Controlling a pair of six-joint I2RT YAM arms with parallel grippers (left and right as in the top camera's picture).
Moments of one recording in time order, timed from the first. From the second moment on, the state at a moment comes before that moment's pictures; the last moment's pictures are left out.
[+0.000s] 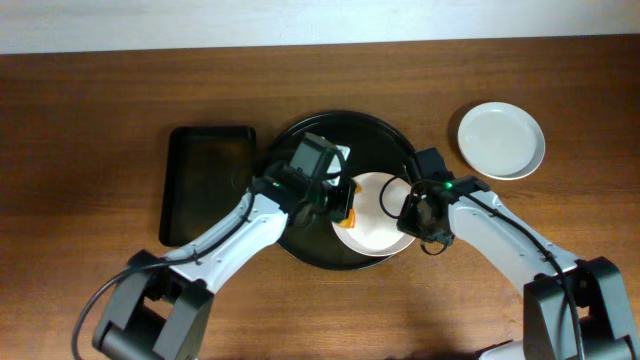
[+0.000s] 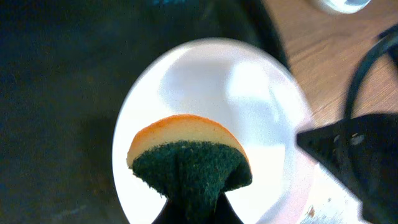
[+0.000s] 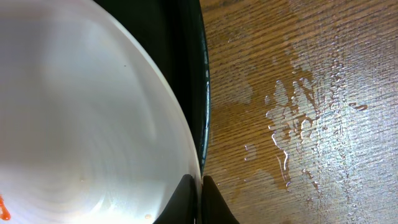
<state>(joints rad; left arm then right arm) -0.59 1.74 1.11 -0.33 0.29 -0.34 0.29 1.61 0.93 -0.74 0.05 0.70</state>
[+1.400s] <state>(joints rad) -0.74 2.03 1.11 0.29 -0.32 -0.34 0.29 1.61 0.93 -0.74 0.06 0.70</state>
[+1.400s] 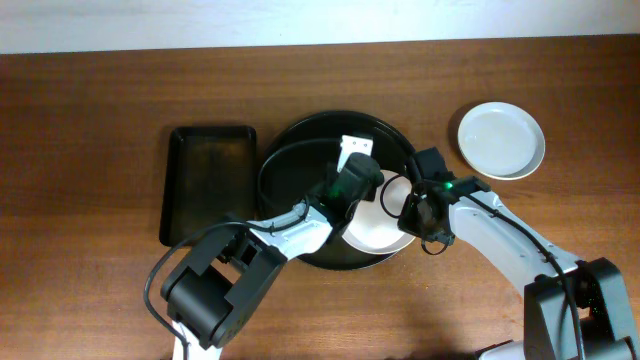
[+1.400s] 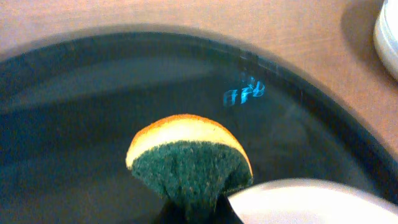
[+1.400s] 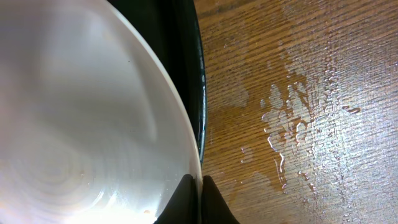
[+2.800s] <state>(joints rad) 0.12 1.68 1.04 -0.60 0.37 -0.04 0.66 1.67 1.44 -0.82 1.16 0.34</state>
